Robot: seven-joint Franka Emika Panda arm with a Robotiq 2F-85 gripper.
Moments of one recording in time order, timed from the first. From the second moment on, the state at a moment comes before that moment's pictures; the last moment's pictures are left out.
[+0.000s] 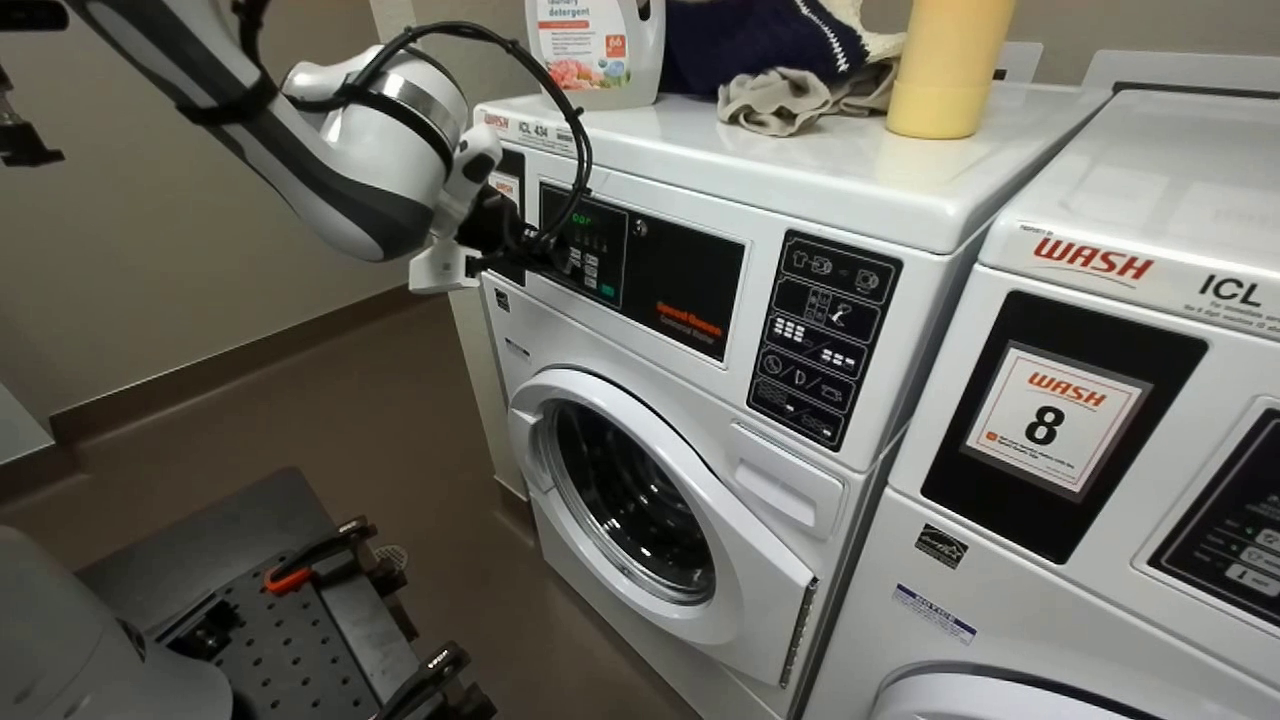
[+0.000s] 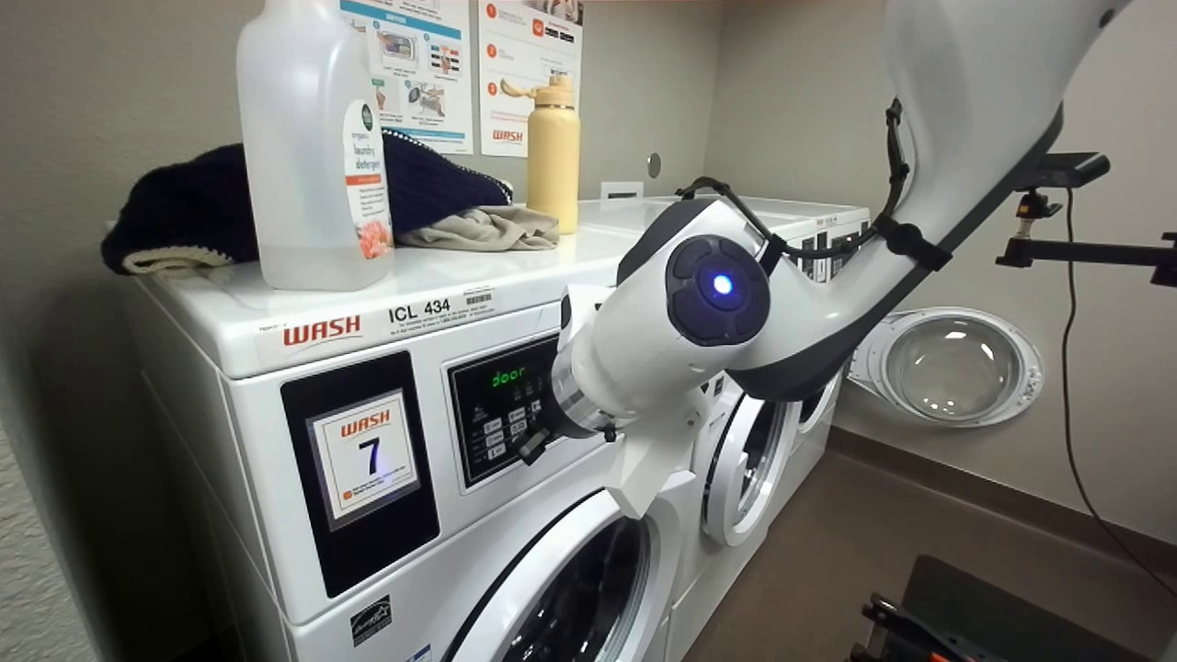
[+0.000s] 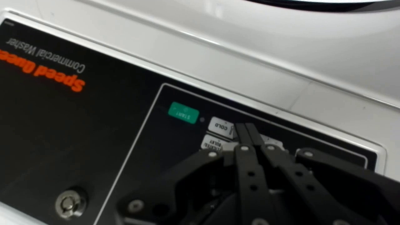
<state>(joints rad) -0.09 0.04 0.31 -2.45 -1.76 2.74 1.62</state>
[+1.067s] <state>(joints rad) -0.04 0.04 0.38 -2.40 -1.04 2.91 1.13</state>
